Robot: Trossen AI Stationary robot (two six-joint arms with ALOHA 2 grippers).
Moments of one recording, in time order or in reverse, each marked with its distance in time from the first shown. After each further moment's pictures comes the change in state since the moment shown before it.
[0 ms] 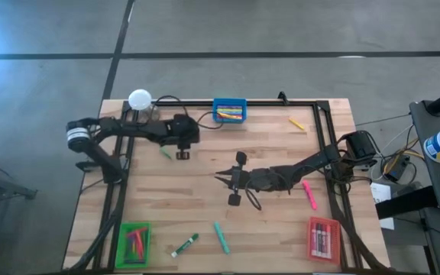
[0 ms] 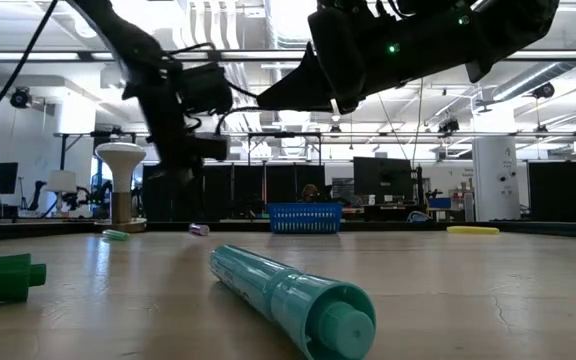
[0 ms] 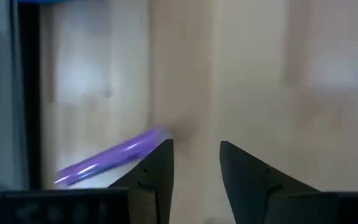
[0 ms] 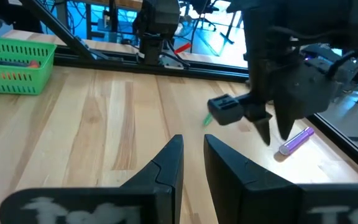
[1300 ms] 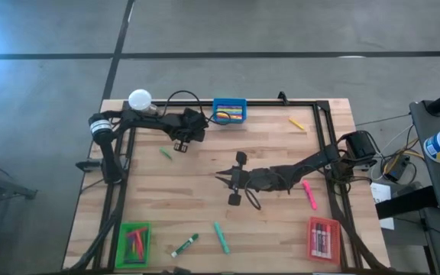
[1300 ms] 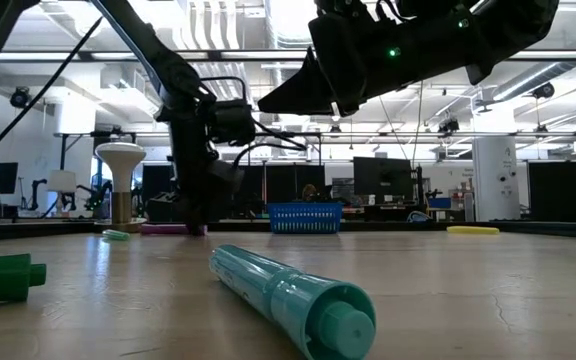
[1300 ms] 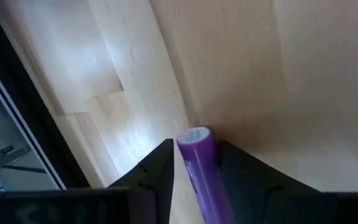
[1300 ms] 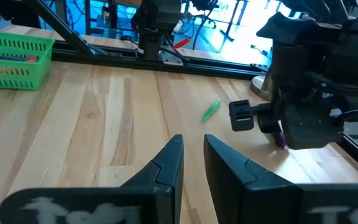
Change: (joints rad) left arm 0.082 0.248 0.189 -0.137 -0.138 0.347; right arm -0.003 0.002 -0.004 -0.008 -0.001 0.000
